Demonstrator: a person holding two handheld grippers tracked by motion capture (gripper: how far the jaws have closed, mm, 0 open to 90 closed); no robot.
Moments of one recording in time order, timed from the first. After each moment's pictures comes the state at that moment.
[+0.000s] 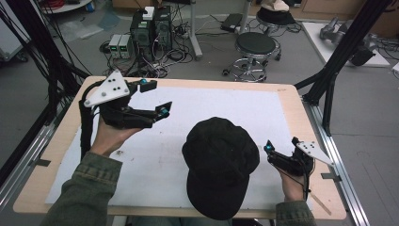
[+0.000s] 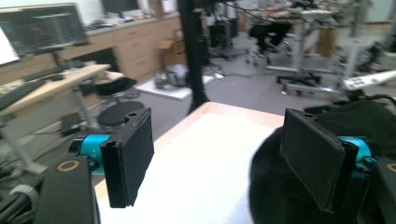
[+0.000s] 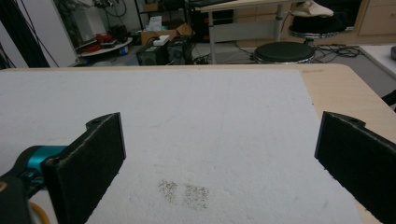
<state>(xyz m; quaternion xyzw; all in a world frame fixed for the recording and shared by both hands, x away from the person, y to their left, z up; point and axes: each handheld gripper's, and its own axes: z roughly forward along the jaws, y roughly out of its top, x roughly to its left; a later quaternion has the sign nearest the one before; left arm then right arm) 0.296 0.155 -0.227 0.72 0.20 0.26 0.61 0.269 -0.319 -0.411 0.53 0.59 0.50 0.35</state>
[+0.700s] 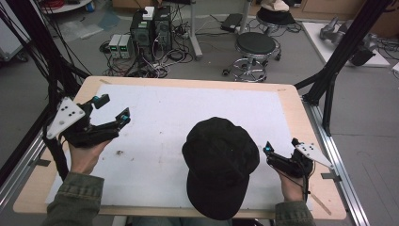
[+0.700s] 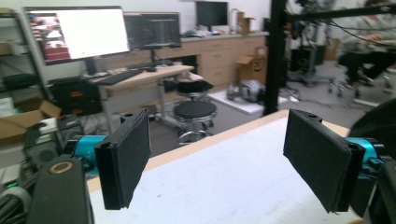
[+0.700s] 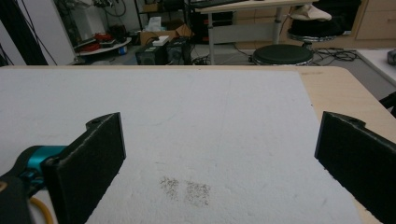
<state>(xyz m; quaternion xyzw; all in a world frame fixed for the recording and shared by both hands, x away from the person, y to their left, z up) 0.271 0.235 -0.294 0.62 0.33 0.37 0.61 0.264 -0.316 -0.412 0.53 0.59 0.50 0.36</state>
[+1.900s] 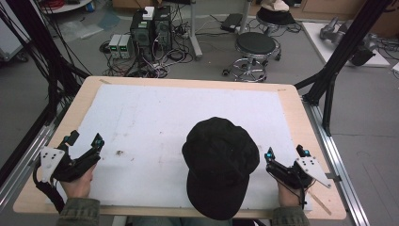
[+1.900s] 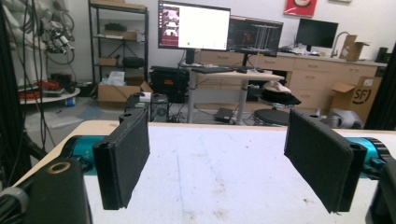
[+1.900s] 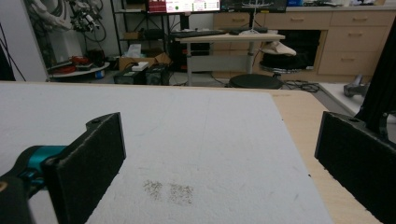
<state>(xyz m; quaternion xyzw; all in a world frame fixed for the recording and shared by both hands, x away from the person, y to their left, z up) 0.236 0.289 -0.408 0.50 0.47 0.45 0.57 0.239 -0.309 -0.428 0.51 0.55 0.50 0.44</state>
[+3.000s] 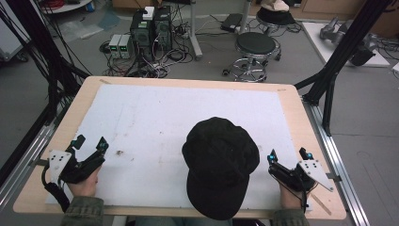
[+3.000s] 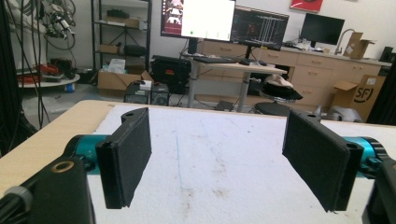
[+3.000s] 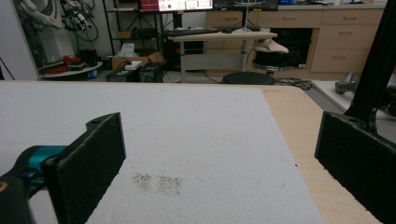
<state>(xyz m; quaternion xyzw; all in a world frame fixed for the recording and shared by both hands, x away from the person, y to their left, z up) 0.243 0.285 -0.430 0.50 0.49 0.43 0.57 0.233 -0.316 -0.433 0.52 0.54 0.49 0.44</state>
